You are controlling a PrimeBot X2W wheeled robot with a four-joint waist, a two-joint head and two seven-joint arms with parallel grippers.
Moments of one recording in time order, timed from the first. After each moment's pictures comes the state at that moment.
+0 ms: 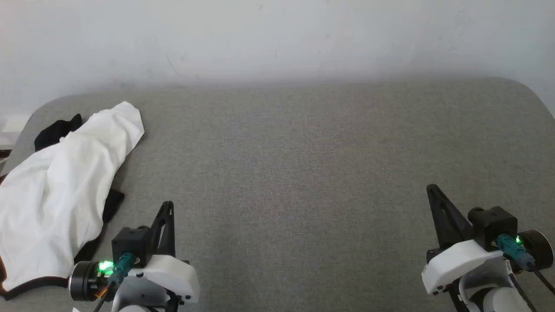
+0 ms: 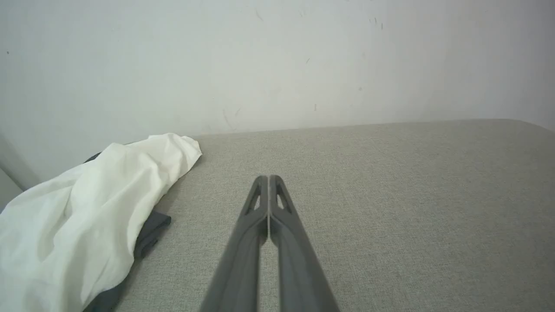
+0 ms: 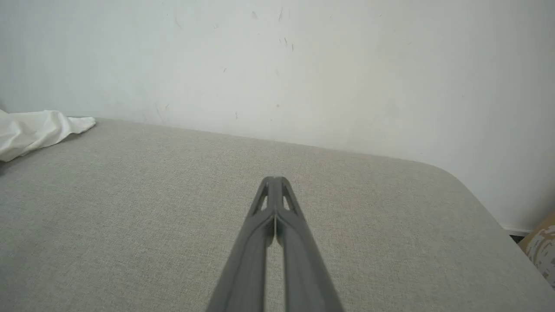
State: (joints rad) left arm 0.01 0.05 0.00 0.01 -0.01 0.00 0.00; right arm -0.01 -0.05 0.00 0.01 0.01 0.13 0.00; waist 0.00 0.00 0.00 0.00
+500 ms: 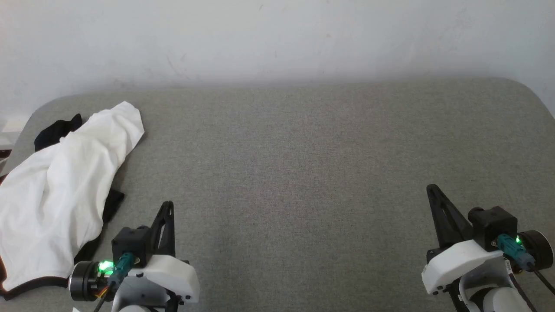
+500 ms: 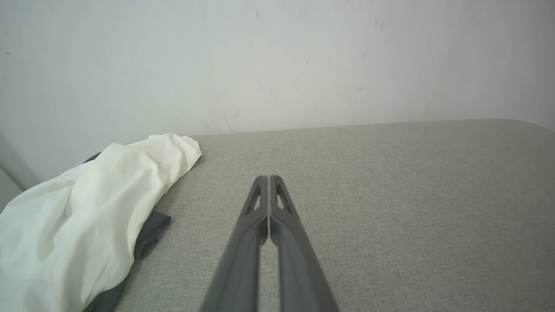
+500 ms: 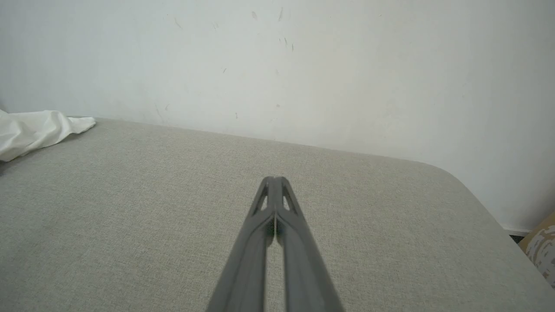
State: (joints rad) left arm 0.01 0.05 0.00 0.01 -0.01 0.00 0.00; right arm -0.01 -0.05 0.00 0.01 0.01 0.13 0.00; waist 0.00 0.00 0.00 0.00
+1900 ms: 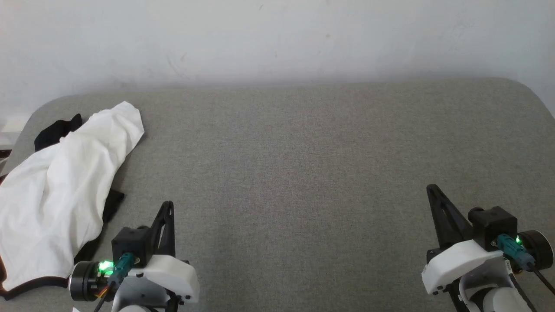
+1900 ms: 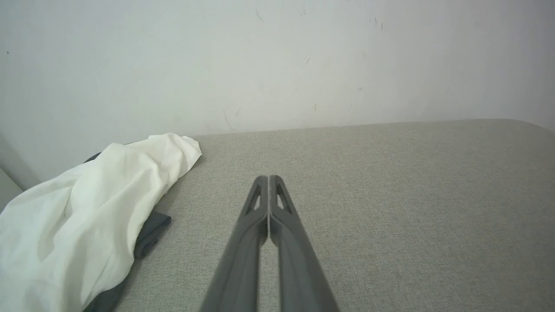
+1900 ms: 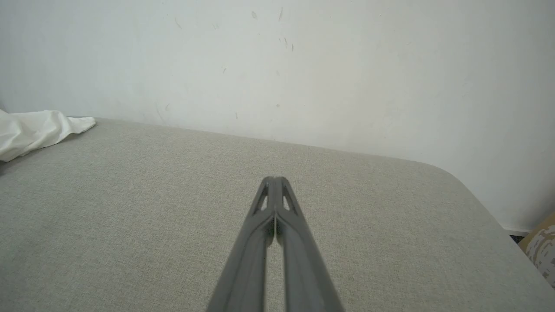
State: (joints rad) left arm 0.01 0.05 0.00 0.01 -0.01 0.00 0.00; right arm -0.01 -0.05 0.00 0.01 0.01 0.13 0.00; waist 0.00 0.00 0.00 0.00
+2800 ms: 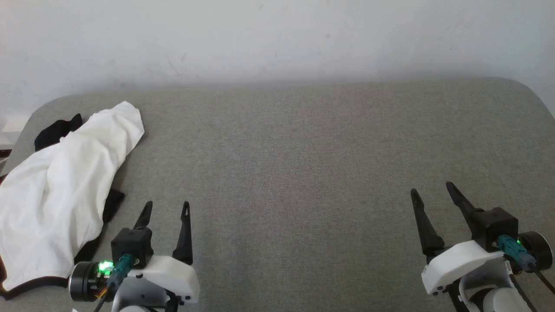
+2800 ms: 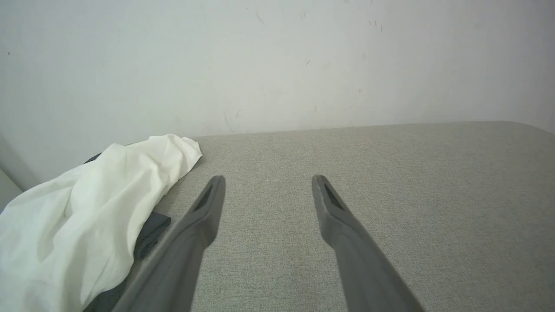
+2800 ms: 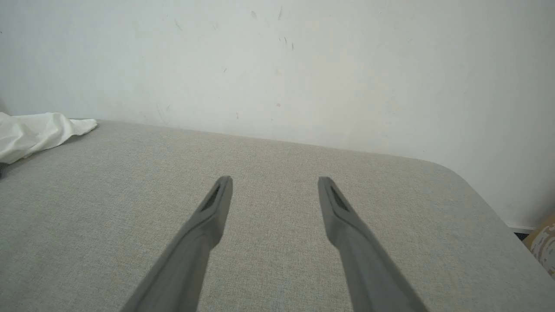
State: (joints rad) left arm 0.01 0.06 0.00 0.01 -0.01 0.00 -0.01; right arm -0.01 -0.05 0.00 0.01 0.02 0.13 0.00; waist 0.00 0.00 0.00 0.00
